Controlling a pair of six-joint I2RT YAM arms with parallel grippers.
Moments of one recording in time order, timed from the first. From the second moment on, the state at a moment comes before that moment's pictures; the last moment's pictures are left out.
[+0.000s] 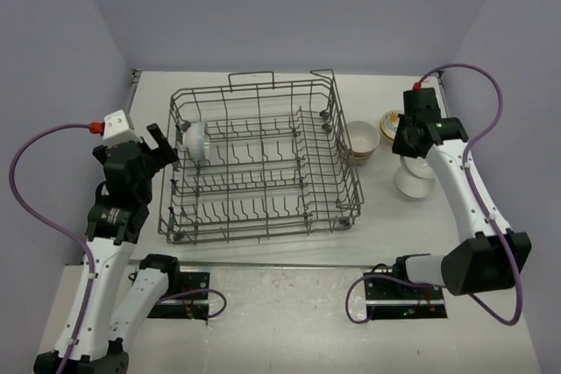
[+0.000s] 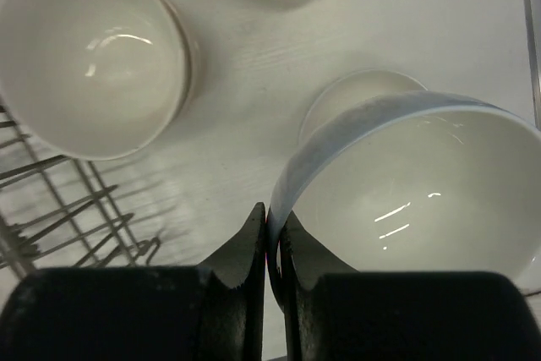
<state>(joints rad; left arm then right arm) -0.13 0.67 0.87 -0.52 -0.42 -0.33 0.13 1.28 1.32 -0.95 0.26 0.35</state>
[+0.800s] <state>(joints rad) -0.16 0.68 0.87 -0.52 -0.42 -0.33 0.02 1.50 1.18 -0.84 0.23 0.31</state>
